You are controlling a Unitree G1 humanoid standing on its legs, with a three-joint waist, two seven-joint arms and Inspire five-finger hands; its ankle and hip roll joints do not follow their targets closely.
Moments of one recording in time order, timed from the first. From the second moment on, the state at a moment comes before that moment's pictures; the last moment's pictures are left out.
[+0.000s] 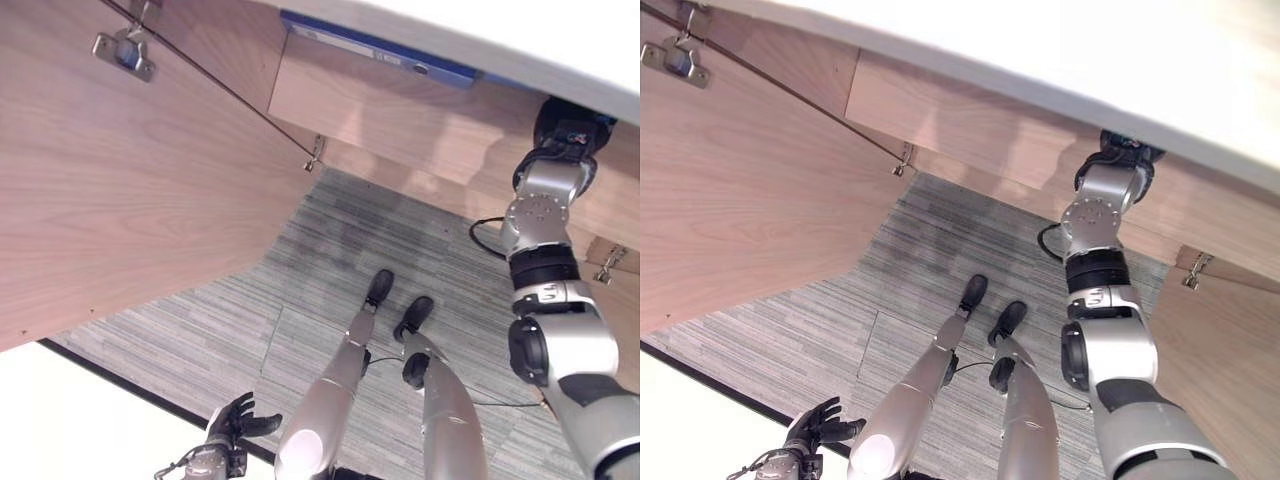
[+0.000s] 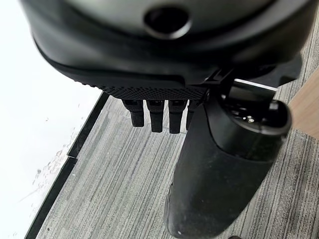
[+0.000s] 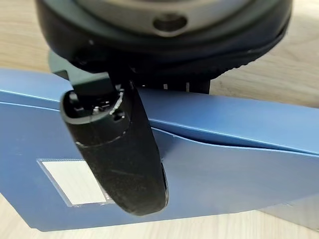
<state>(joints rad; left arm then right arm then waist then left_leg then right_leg) 0.01 0.34 -0.27 0.97 -0.43 -0.09 0.08 -1.12 -0.36 -0.09 0.73 1.46 -0.53 -0.30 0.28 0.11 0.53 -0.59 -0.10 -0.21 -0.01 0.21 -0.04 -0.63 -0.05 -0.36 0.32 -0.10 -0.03</state>
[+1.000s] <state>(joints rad) -0.03 0.34 -0.25 0.95 -0.42 -0.09 0.10 -0.97 -0.20 -0.07 0.49 1.54 -0.58 -0.21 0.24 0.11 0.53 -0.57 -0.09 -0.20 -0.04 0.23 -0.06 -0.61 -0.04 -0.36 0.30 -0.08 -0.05</state>
